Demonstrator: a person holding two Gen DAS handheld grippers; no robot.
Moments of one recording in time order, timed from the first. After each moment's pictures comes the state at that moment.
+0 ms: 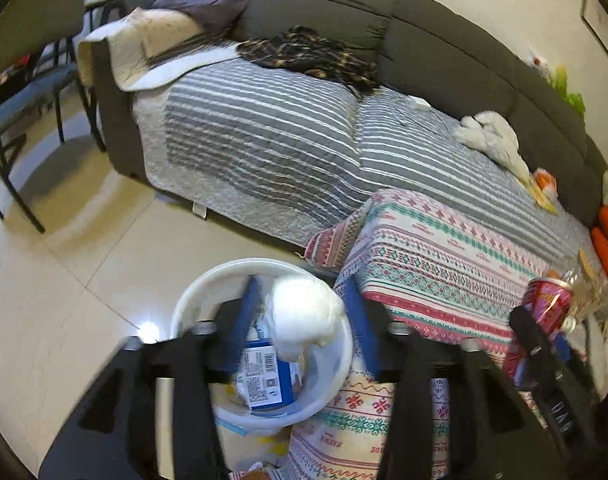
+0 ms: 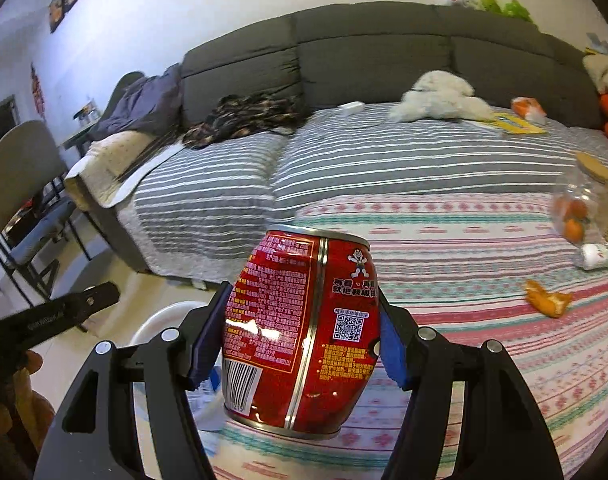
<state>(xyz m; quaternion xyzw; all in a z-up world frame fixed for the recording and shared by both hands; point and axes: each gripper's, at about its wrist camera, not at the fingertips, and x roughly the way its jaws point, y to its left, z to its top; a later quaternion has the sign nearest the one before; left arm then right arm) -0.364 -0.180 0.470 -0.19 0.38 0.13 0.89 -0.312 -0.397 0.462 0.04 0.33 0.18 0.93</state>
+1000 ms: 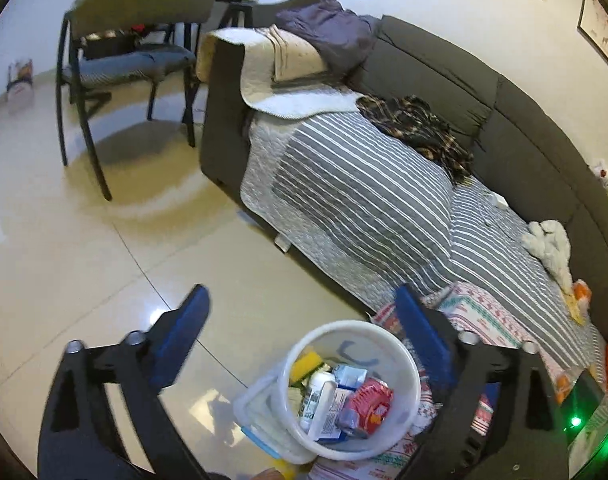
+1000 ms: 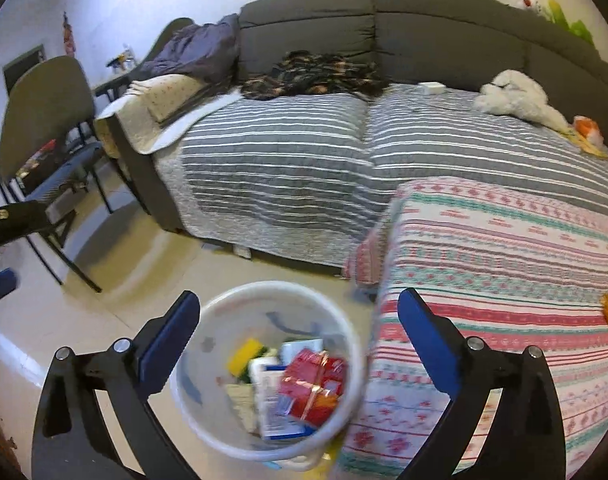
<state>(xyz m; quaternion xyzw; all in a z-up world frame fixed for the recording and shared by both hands) -0.419 -0.084 0.500 -0.27 0.31 0.27 0.87 -0.311 -0.272 0.436 -0.02 0.36 0.22 0.91</state>
